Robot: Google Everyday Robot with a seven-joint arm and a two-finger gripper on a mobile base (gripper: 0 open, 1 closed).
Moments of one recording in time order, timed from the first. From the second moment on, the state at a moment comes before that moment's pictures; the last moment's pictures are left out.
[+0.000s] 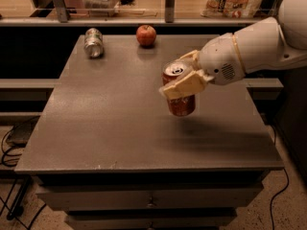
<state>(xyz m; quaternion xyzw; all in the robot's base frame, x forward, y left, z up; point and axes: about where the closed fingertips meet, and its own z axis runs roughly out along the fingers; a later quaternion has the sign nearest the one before) 0.505 -0.031 0.942 -0.57 0.67 0.30 0.38</state>
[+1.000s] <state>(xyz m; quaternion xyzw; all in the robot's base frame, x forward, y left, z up) 0.541 -0.081 0.942 -0.52 0.70 0.28 0.41</state>
